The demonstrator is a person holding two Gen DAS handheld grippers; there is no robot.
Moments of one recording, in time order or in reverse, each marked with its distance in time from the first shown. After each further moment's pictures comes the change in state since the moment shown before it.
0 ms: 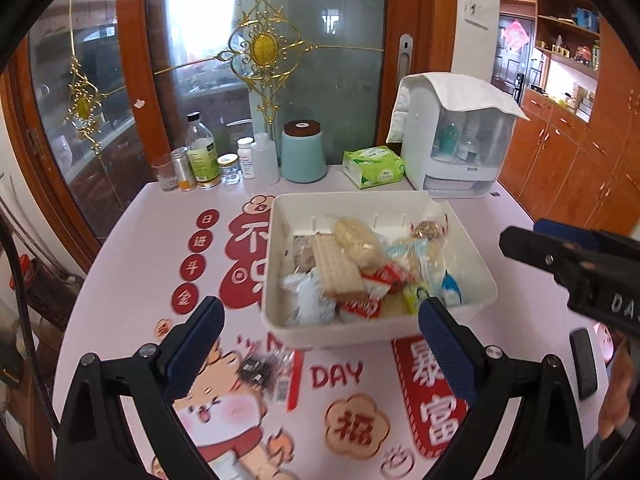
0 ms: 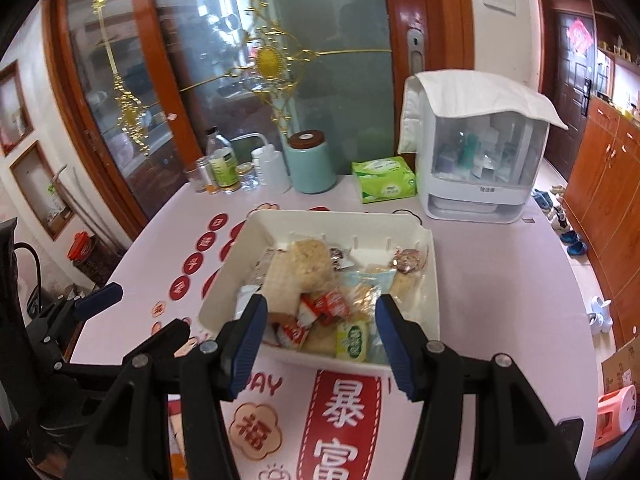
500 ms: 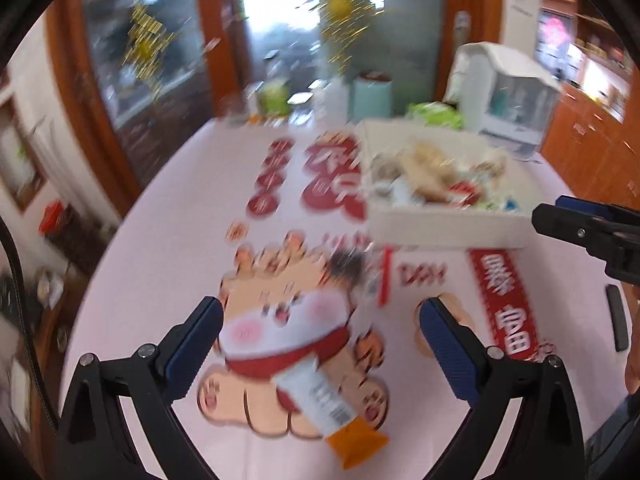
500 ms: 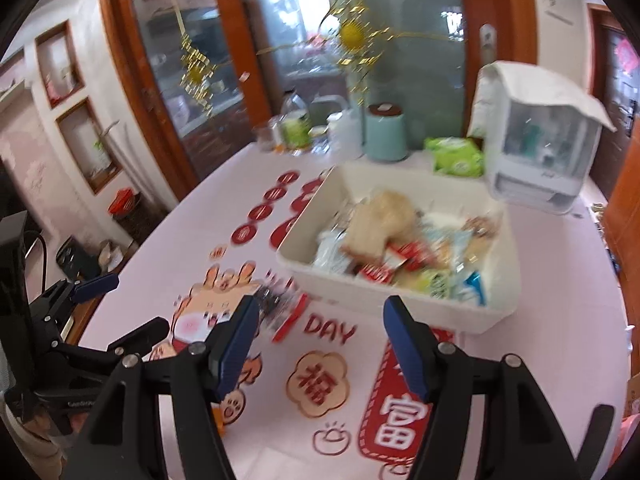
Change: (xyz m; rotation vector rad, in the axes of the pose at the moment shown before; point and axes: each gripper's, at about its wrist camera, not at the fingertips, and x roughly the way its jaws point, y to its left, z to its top) left arm -0.019 0.090 -0.131 -0.127 0.095 0.127; right arm -0.001 0.074 -0.075 -0.124 0.055 0.148
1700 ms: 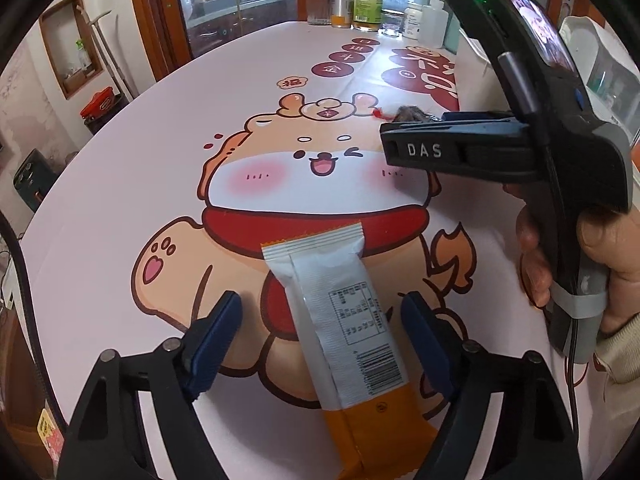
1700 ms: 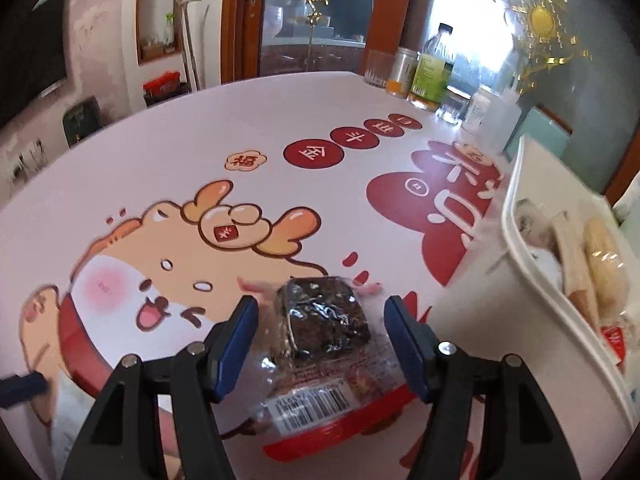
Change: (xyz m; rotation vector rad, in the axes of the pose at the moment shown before) left arm 0.097 0.004 -0.104 -0.241 0.152 0.173; right arm 0.248 0.103 -0.037 -0.453 0.080 0.057
